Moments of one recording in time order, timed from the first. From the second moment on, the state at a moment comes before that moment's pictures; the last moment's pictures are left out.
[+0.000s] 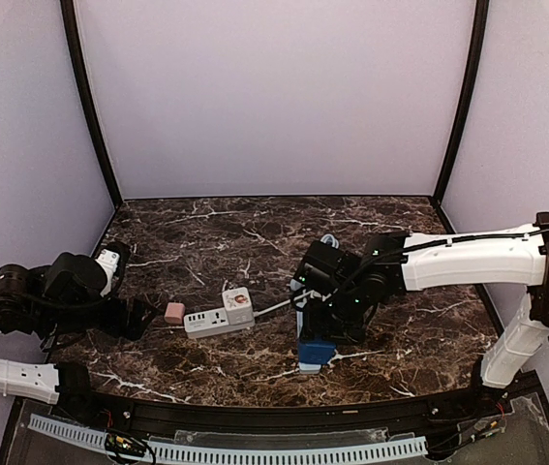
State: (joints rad) left arm -1.12 0.69 0.81 -1.04 -0.52 -0.63; right arm 1.15 1.64 1.24 -0.87 -0.01 1.16
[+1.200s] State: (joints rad) left arm -1.12 0.69 0.81 -1.04 -0.52 -0.63; right arm 1.16 1.69 1.31 -0.96 0.03 1.11
